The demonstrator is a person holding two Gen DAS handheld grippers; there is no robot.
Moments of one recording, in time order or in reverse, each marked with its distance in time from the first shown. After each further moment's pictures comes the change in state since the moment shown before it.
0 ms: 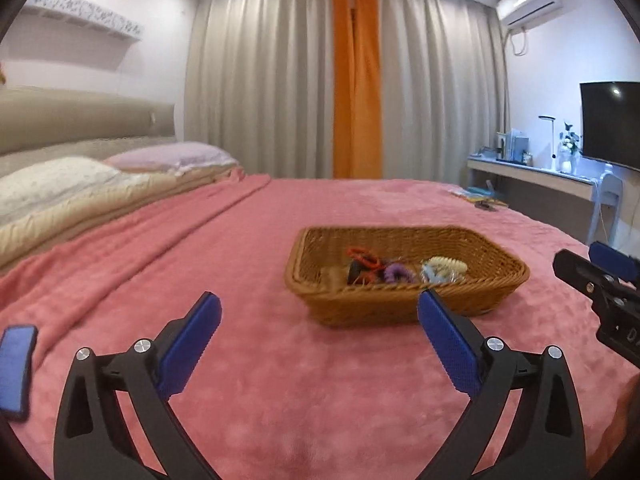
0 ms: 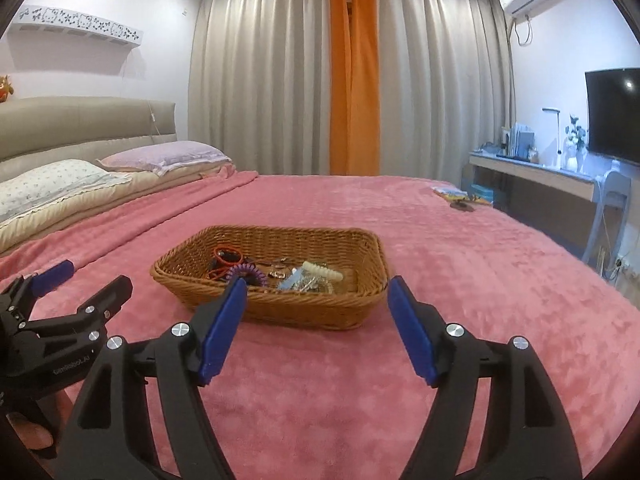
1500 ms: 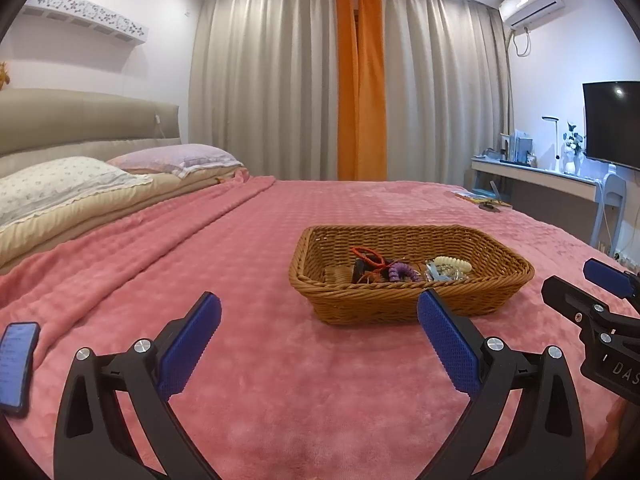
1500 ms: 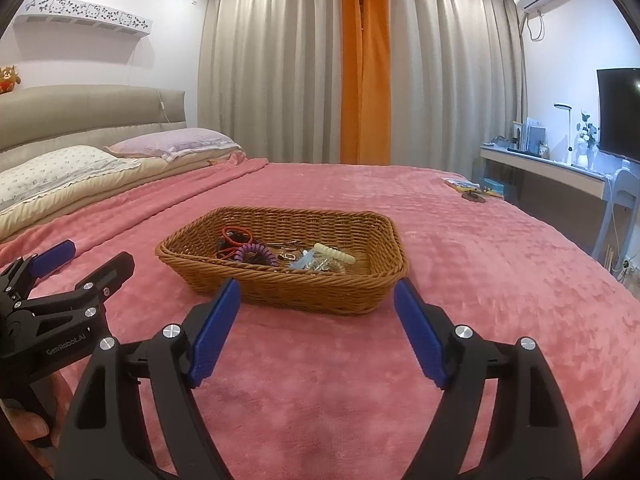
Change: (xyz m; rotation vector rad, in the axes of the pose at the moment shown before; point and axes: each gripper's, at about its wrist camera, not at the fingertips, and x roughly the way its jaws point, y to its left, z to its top) left arm 0.002 -0.001 0.002 0.004 -0.010 0.015; right arm 0.007 0.004 -0.012 -0.019 0.032 0.034
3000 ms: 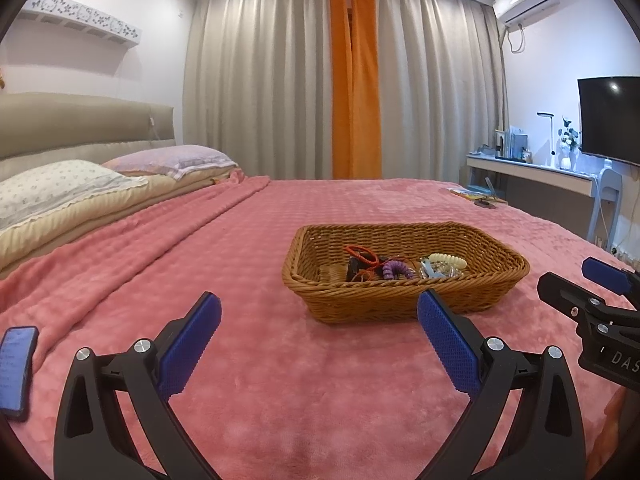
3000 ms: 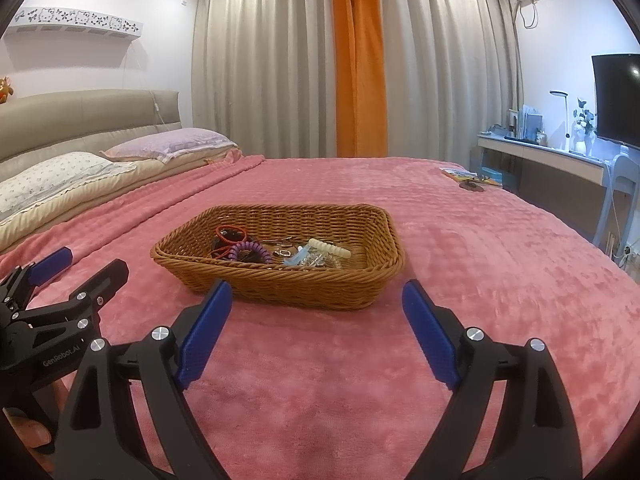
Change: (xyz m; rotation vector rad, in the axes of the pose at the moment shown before) left arm 0.000 0.000 0.000 0.012 0.002 -0.010; right arm 0.003 -0.008 0.001 0.038 0.022 -0.001
